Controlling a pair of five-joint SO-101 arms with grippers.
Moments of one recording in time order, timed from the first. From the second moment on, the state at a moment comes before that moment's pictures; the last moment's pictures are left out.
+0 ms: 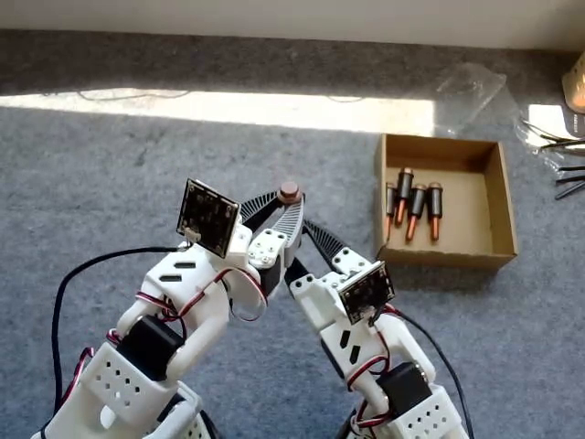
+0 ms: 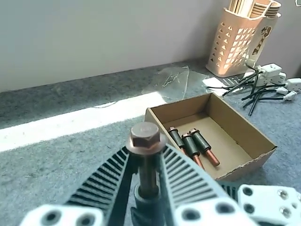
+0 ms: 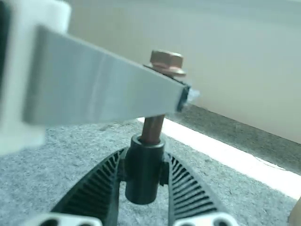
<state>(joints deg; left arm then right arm) 29.1 -67.9 61.5 30.9 13.8 -35.5 -104.3 95.6 16.7 7.9</state>
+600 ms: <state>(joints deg) 29.1 -81.0 70.4 30.9 13.8 -35.9 -104.4 95.7 16.6 7.9</state>
